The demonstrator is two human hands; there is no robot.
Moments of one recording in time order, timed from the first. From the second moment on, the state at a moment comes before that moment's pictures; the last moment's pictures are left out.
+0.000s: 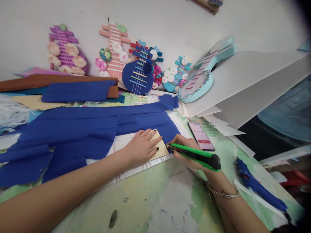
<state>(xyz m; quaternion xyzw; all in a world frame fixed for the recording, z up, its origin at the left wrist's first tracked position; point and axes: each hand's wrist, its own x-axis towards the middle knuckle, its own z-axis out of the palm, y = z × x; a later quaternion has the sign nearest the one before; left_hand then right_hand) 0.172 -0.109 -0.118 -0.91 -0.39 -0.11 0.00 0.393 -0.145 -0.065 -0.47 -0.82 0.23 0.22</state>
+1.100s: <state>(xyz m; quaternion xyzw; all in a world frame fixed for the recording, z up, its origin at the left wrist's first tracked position) 0.172 -0.108 -0.121 -0.91 -0.39 -0.12 -0.01 0.390 -0.147 -0.064 -0.47 -0.82 0.22 0.24</state>
